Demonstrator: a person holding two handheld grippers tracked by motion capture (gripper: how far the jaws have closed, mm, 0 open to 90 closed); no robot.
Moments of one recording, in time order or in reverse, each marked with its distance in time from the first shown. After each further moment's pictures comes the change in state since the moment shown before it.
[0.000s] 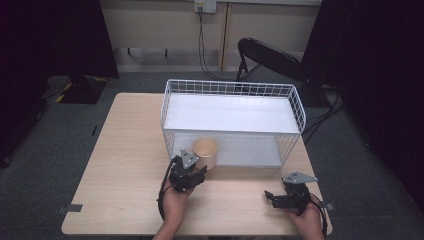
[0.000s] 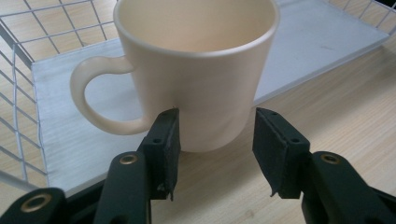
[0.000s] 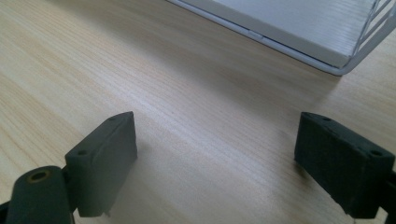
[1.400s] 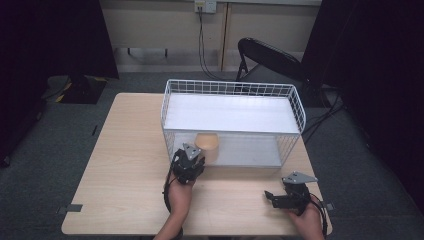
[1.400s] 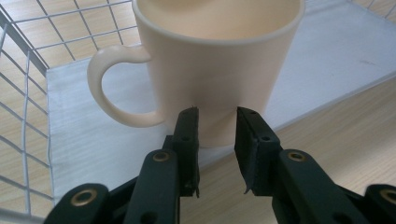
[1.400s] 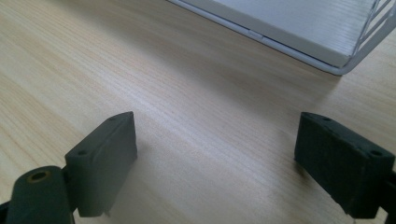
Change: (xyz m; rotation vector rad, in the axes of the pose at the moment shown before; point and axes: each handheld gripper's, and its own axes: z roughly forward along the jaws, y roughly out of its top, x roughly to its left) left arm 0.004 0.012 0.023 0.004 0.065 -0.033; right arm 0.000 0.000 0.000 0.000 0.000 0.000
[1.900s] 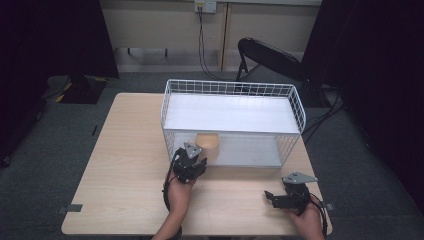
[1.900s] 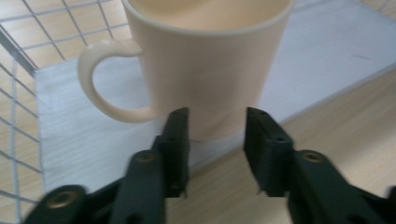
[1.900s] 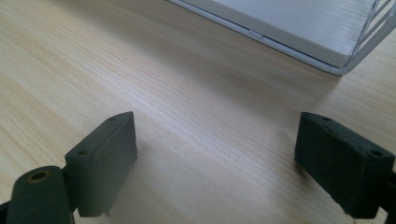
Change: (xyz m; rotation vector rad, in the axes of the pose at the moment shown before) left arm 0.003 0.001 0.001 0.036 -0.055 0.024; right arm 0.000 0.000 0.000 0.000 0.000 0.000
